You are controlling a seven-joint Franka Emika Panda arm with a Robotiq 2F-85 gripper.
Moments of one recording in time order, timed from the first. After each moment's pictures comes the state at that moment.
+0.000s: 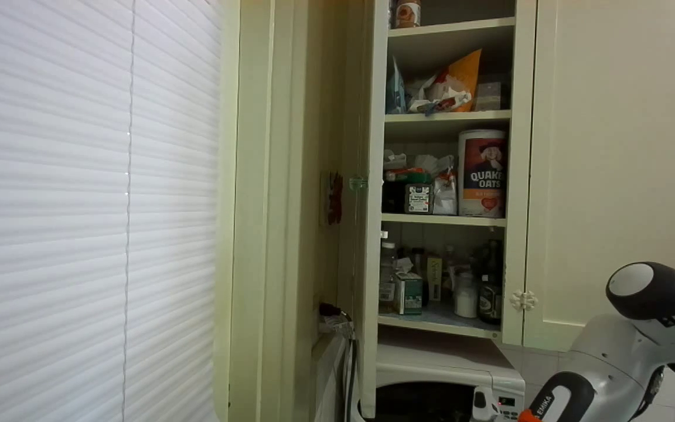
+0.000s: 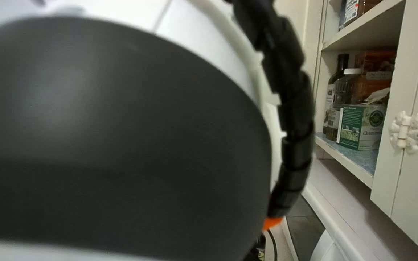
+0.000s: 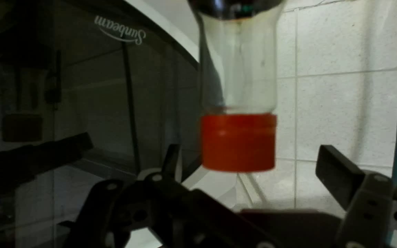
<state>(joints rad) -1.05 1.11 0.75 -2.48 -0.47 4.22 -0.79</state>
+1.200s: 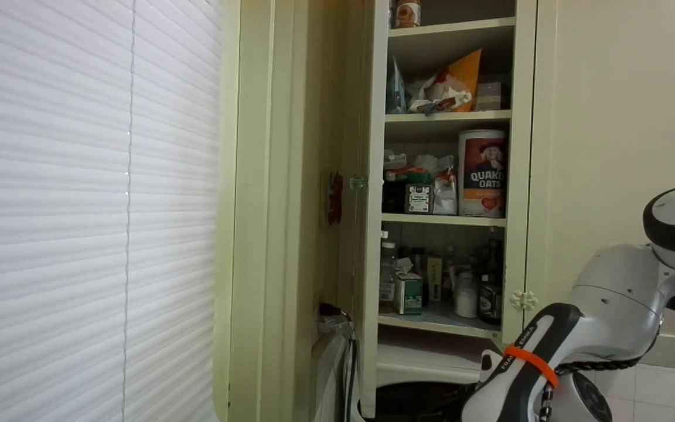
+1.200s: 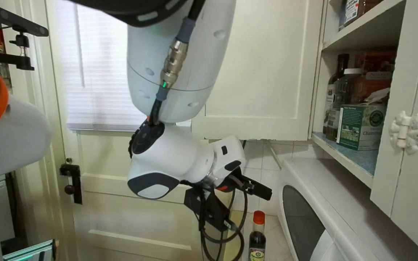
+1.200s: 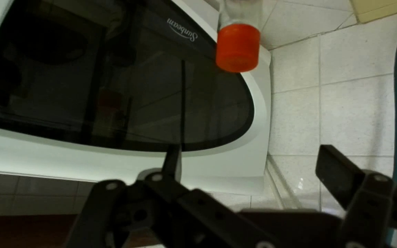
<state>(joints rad) -1.15 0.75 1.12 -2.77 0.26 4.22 -0.89</state>
